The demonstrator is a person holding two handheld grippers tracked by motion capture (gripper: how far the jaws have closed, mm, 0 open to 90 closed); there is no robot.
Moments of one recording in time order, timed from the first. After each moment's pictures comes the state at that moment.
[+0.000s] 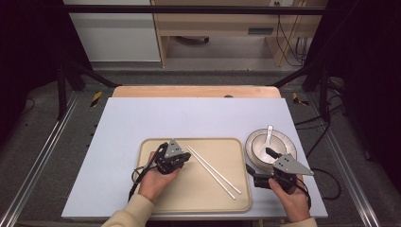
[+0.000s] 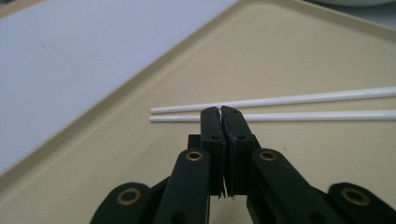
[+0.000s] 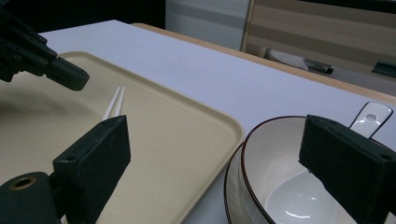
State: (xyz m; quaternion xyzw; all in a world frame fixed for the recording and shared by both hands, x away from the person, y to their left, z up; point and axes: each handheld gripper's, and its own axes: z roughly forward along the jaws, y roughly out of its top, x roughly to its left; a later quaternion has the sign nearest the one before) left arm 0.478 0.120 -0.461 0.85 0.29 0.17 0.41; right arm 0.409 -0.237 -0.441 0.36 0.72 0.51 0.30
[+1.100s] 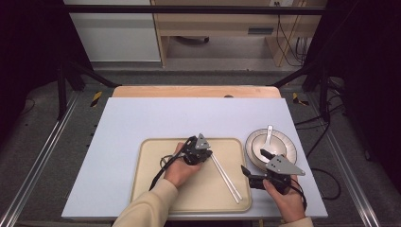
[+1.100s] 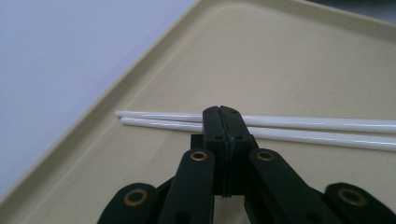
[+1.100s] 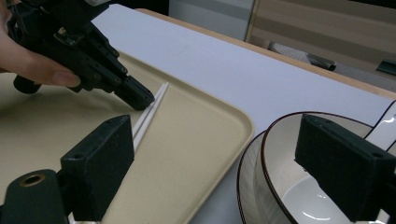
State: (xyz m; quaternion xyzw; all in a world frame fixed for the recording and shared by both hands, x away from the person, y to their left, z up) left arm 0.517 0.047 -0.477 0.89 0.22 0.14 0.37; right arm 0.411 -0.225 -0.447 0.34 0.74 0.49 0.30
